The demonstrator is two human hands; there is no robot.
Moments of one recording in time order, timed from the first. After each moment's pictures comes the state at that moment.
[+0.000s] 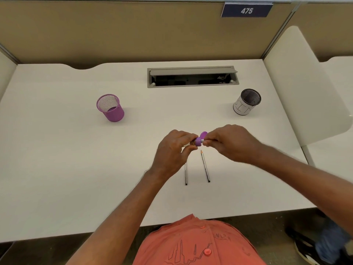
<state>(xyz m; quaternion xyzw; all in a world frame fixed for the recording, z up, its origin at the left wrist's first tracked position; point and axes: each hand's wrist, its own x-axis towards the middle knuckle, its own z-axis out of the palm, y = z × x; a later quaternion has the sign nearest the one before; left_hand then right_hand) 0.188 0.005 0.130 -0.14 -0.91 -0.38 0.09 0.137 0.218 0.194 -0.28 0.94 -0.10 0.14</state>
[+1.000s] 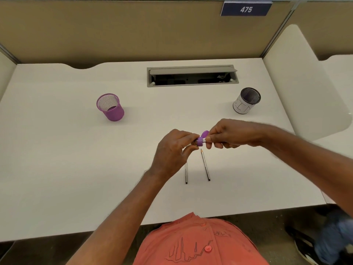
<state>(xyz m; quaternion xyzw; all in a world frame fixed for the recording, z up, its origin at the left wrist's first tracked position) 0.193 0.004 0.133 -0.17 -0.91 -0.36 0.13 0.107 0.221 0.212 -0.13 0.81 -0.33 0.46</state>
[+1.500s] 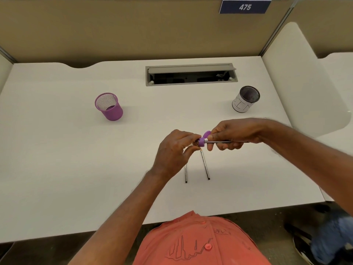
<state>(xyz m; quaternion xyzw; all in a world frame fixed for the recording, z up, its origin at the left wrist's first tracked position) 0.193 0.007 0.128 -0.18 -0.91 -0.36 0.13 0.100 0.226 0.214 -0.09 0.76 -0.33 0.56</state>
